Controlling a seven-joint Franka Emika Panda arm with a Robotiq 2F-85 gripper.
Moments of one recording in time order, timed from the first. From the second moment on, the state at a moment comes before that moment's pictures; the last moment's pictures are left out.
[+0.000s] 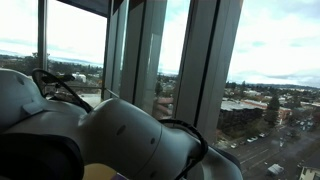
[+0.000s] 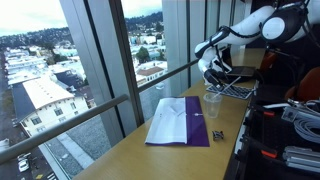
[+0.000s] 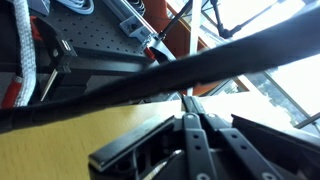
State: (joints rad) arm -0.46 1.30 0.02 -0.84 0.53 0.90 -0.21
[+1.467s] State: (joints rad) arm -0.57 1.27 0.22 -0.80 0.39 0.88 -0.20
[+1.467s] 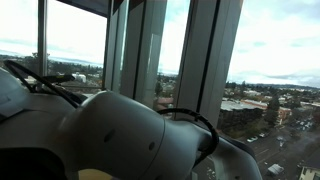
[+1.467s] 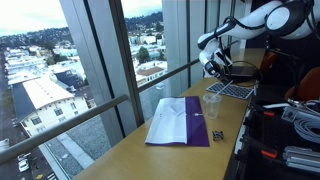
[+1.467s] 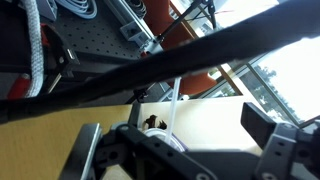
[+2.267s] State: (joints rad) arm -0.47 0.85 0.19 -1.25 0.12 1.33 -0.44
